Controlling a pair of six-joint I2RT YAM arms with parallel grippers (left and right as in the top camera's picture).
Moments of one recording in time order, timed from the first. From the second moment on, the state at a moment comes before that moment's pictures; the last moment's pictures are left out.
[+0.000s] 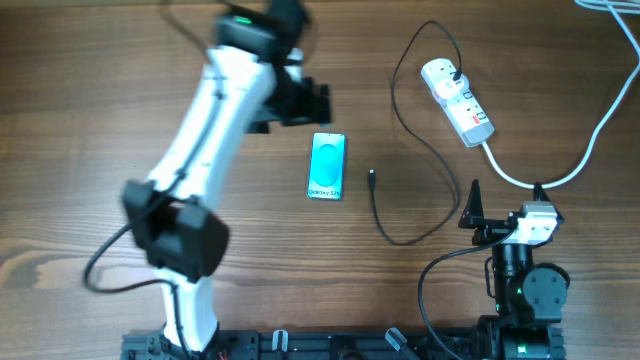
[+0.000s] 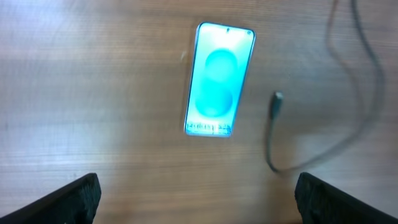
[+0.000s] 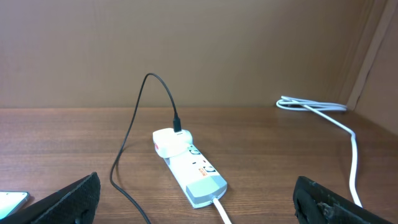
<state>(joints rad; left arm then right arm) -0.39 2.04 2.09 -1.54 0.15 -0.44 -0.03 0.02 0.01 0.01 0.03 -0.02</state>
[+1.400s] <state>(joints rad) -0.53 2.34 1.94 -1.21 0.08 -0.49 -0.03 0.02 0.01 0.01 0.03 -0.02</state>
